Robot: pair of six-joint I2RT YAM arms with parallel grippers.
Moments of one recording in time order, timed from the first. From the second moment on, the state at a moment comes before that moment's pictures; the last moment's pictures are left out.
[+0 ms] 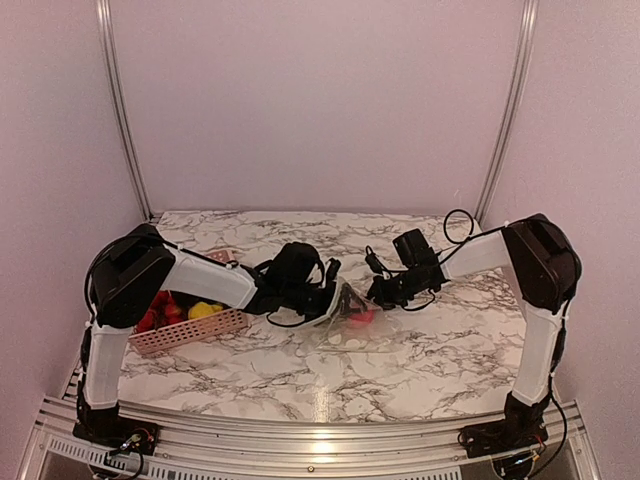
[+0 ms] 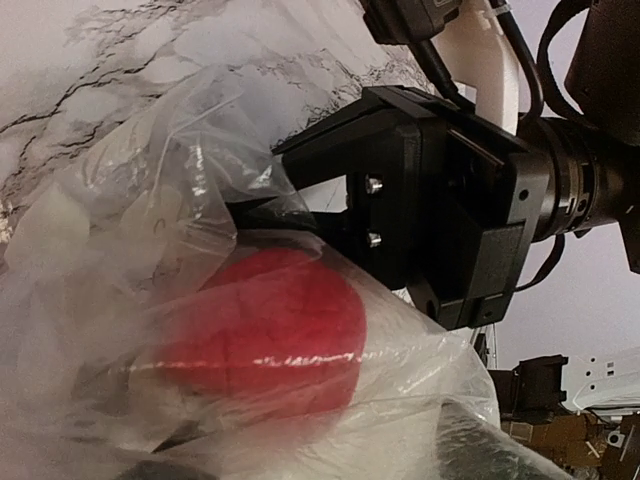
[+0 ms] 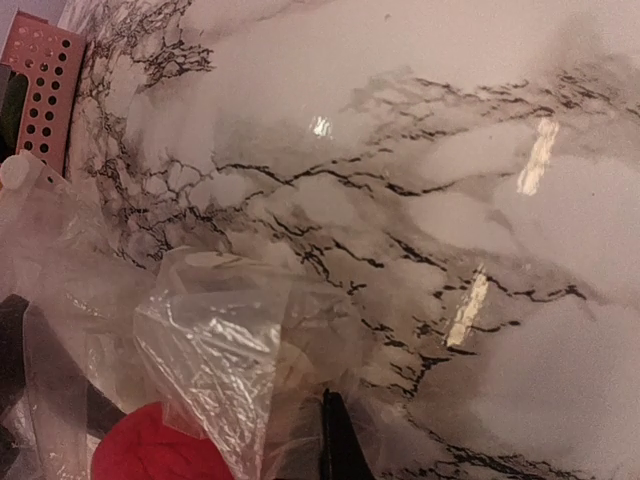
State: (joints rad) left arm -0.90 2.16 1.34 0.22 0.45 -0.90; right arm 0.46 1.98 1.12 -0.15 -0.52 0.31
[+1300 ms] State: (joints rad) left arm -0.67 1.49 1.04 -0.27 0.10 -0.76; right arm 0.29 1.84 0.89 -0.06 -0.62 0.40
